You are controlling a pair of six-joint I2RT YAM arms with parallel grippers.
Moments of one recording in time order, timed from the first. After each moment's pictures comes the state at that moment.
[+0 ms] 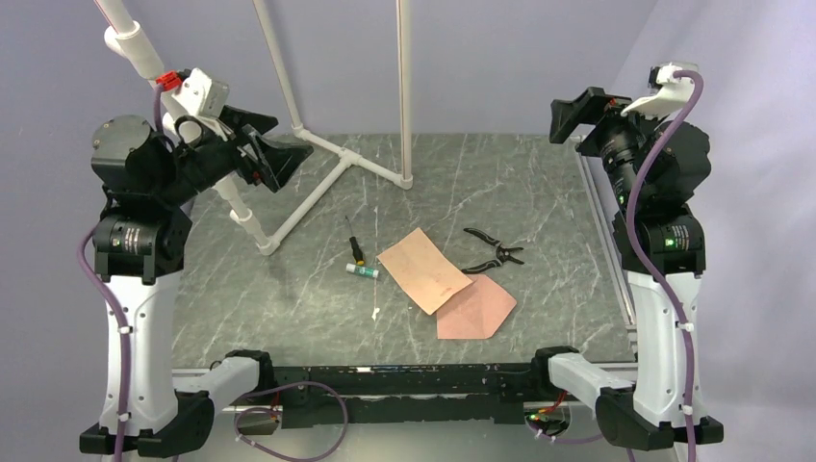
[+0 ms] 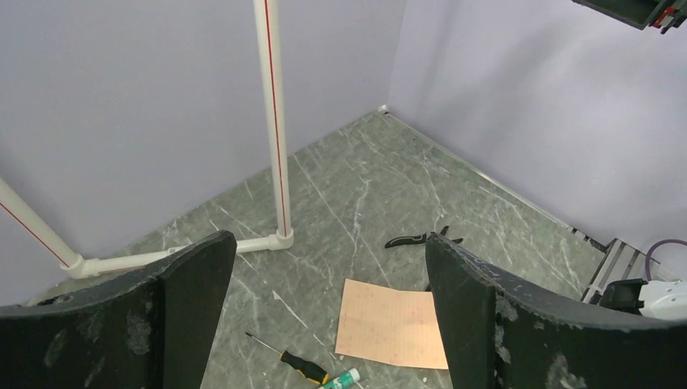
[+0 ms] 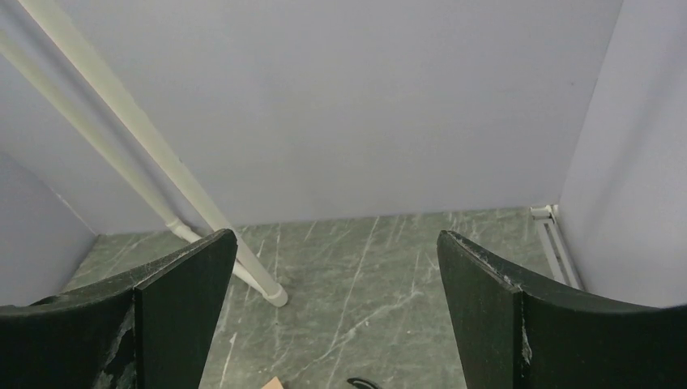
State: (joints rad) left arm -0.07 1.07 1.70 -0.56 0.70 -0.12; right arm 0.09 1.06 1.66 -0.50 0.02 0.21
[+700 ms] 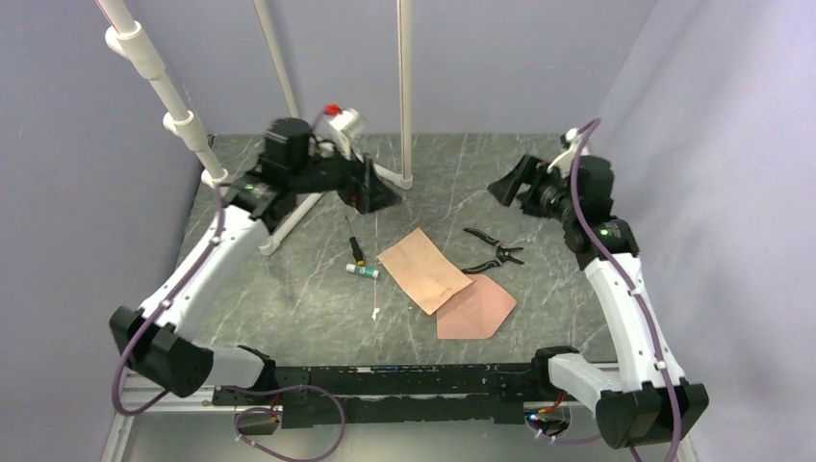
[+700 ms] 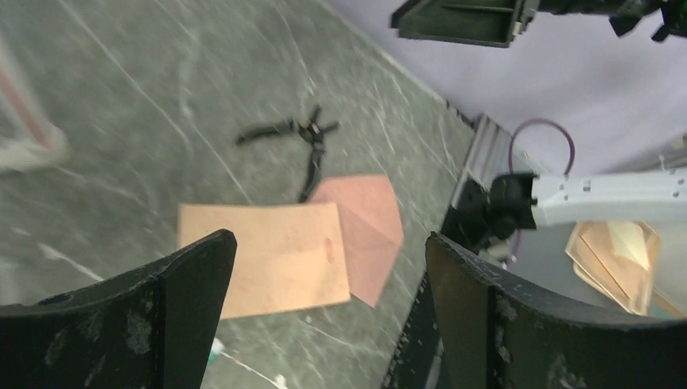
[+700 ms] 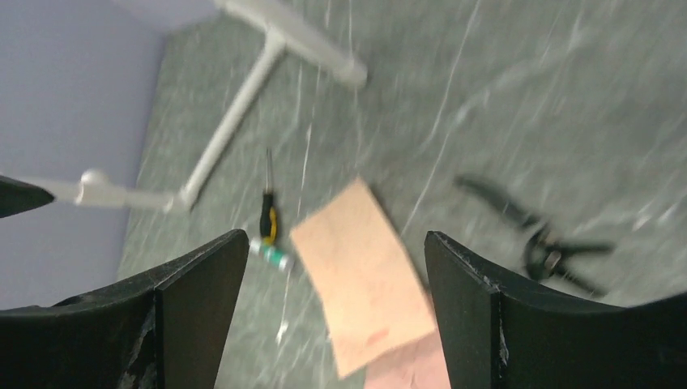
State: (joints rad) left arm -0.40 1.31 1.44 -0.40 0.73 -0.21; right arm 0.09 1.03 1.19 -0.49 -0.27 0.45
